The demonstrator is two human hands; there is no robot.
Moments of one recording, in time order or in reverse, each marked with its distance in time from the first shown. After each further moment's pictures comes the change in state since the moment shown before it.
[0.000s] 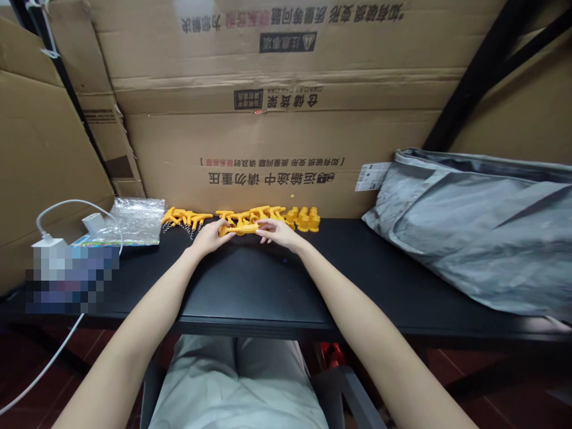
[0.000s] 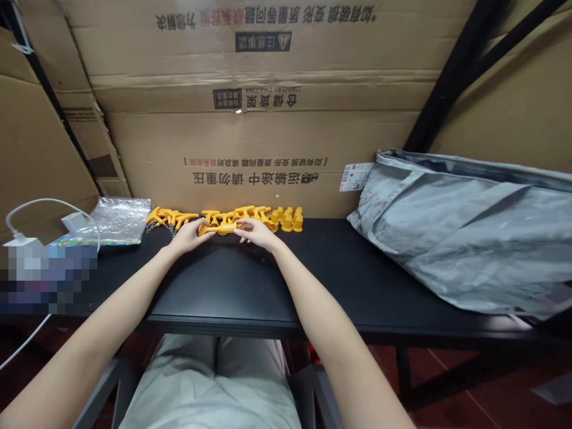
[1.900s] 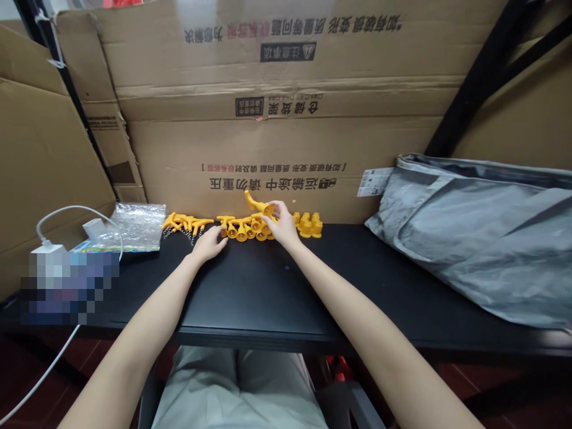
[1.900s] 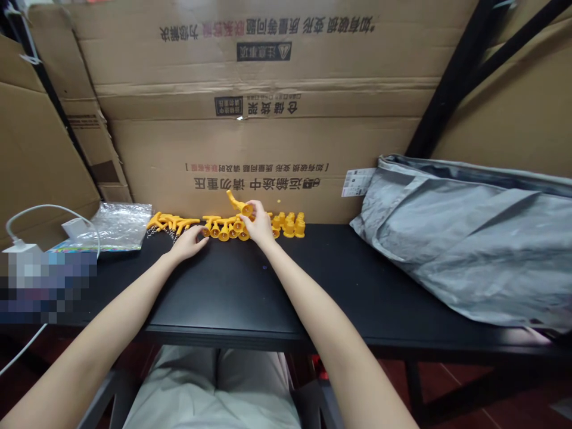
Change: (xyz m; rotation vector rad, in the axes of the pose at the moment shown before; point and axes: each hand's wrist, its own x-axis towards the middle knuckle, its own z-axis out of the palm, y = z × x) left_hand -0.001 -0.019 0.012 -0.025 -0.010 -0.101; right_hand 0.027 -0.016 0.002 -0.241 0.491 -0.365
